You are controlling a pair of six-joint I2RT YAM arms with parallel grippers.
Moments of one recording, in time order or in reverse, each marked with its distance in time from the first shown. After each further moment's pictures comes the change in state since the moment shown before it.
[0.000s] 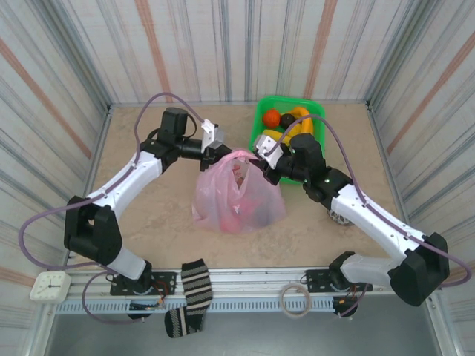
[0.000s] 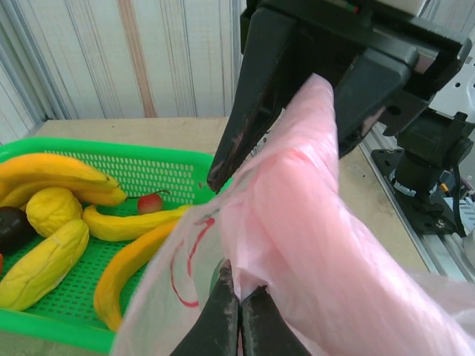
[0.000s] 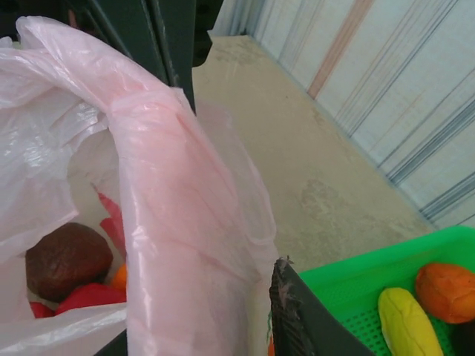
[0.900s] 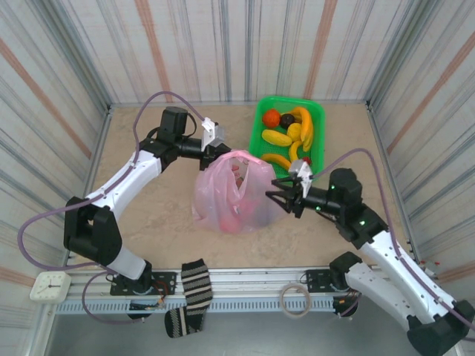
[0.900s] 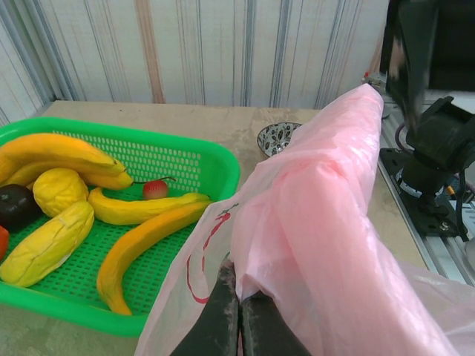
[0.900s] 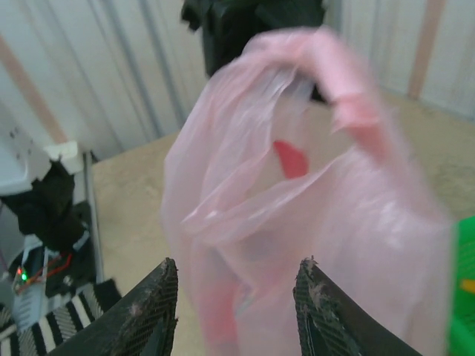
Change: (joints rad) left arm 0.000 -0.002 0.014 -0.042 -0.044 -0.028; right arm -0.050 -0.471 -0.359 0.036 -0.315 0.410
